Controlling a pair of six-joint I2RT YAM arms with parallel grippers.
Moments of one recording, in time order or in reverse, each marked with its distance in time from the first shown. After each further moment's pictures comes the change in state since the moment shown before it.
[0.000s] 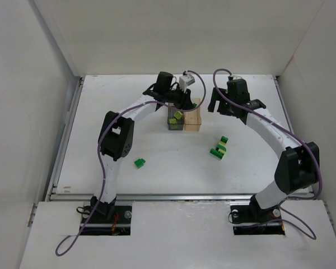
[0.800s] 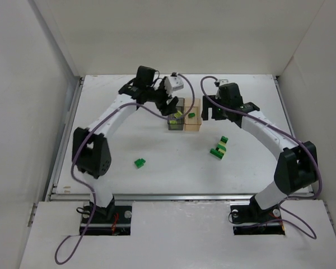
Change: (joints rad) left arm 0.040 -0.248 -0.091 -0.286 -0.076 0.334; right arm 0.042 -0.004 -0.031 0.002 -0.066 -0.148
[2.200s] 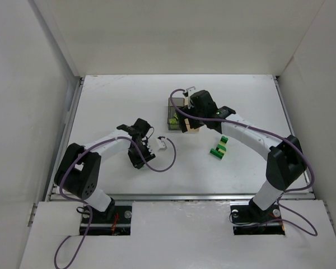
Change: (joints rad) left arm -0.045 -0.384 -0.813 -0.341 -0.528 0.236; right arm 0.292 0.097 0.077 -0.005 0.053 -0.109
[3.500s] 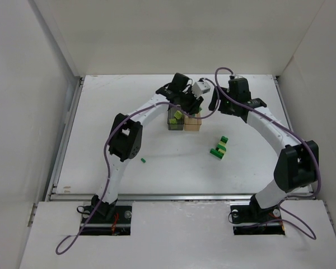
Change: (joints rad) left arm -0.100 0.752 1.120 0.337 0.305 -0.303; right arm -0.357 -0.078 -0.032 0.002 -0.016 0.264
